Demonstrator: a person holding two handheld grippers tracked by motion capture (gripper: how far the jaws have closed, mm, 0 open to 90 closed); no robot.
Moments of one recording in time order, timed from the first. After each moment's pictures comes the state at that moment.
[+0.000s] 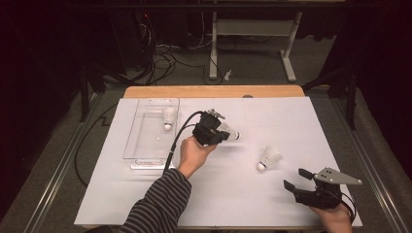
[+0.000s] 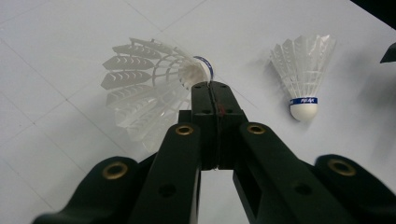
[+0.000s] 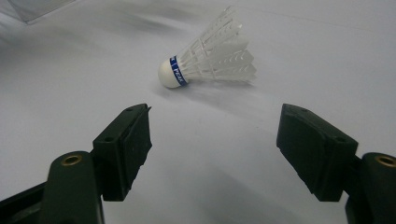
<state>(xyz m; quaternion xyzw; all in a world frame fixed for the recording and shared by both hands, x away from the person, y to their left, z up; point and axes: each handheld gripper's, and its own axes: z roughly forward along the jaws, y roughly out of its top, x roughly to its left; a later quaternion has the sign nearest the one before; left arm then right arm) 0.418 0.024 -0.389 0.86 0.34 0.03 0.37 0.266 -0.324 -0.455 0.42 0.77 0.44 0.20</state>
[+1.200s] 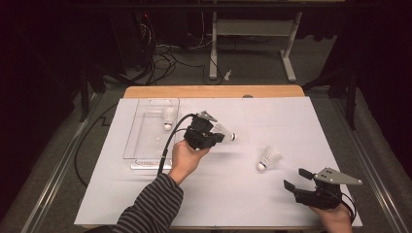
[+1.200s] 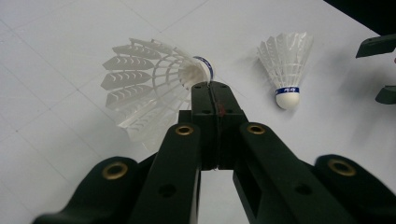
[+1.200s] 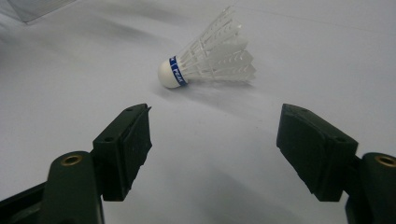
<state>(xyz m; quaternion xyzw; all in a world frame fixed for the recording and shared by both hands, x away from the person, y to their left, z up) 0.395 0.046 -0.378 0.85 0.34 0.04 0.39 0.265 -0.324 -0.455 0.42 0.77 0.44 0.20</state>
